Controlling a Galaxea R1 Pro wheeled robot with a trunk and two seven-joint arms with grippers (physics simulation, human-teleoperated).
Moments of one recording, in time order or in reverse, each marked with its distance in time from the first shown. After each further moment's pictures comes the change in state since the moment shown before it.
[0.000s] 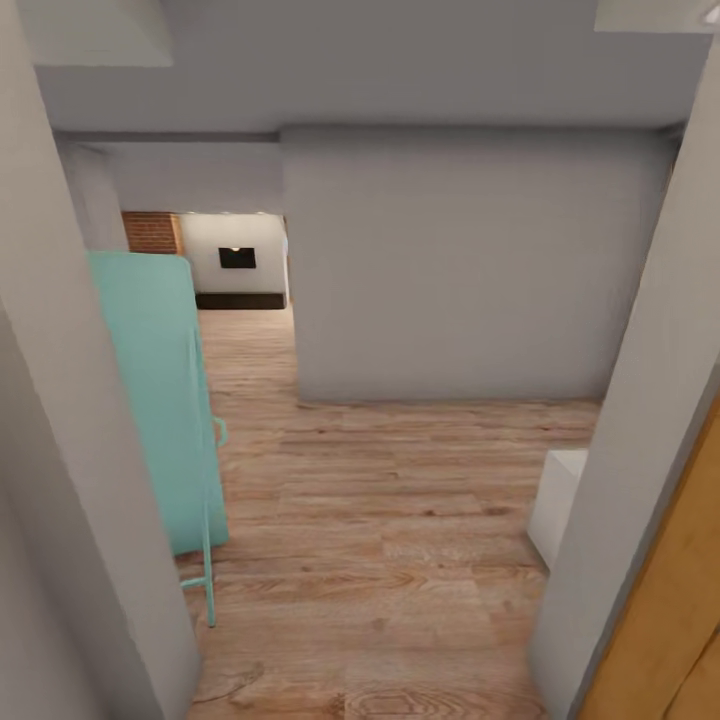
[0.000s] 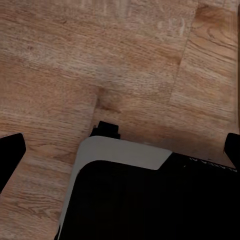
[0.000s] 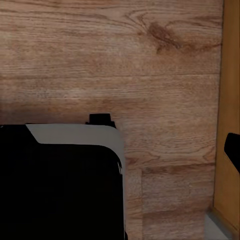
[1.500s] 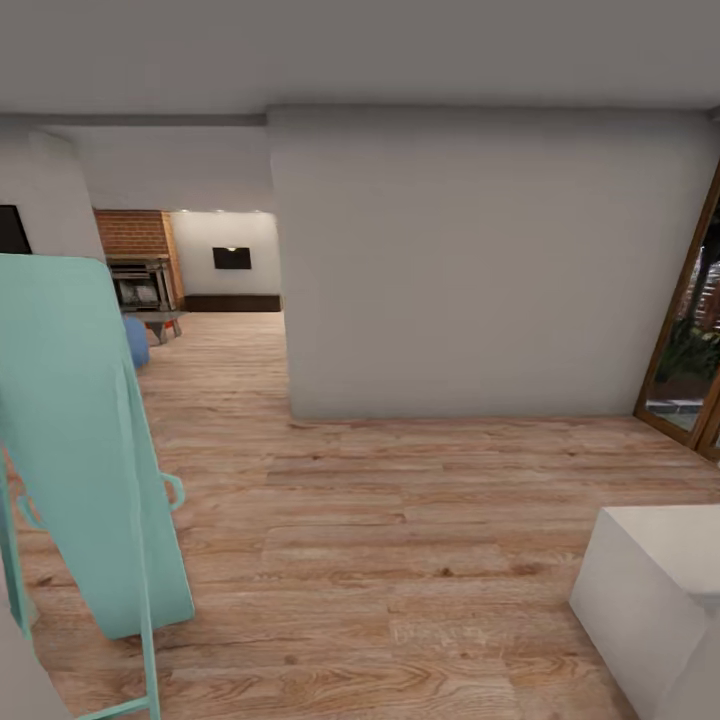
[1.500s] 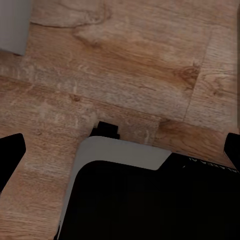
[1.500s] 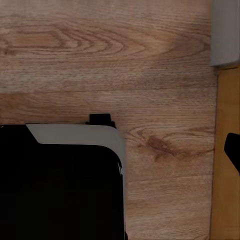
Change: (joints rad) left arm 0.000 -0.001 0.000 0.000 0.001 -0.001 0.000; right arm 0.000 0.000 0.001 0.000 0.000 -0.001 0.000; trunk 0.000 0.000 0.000
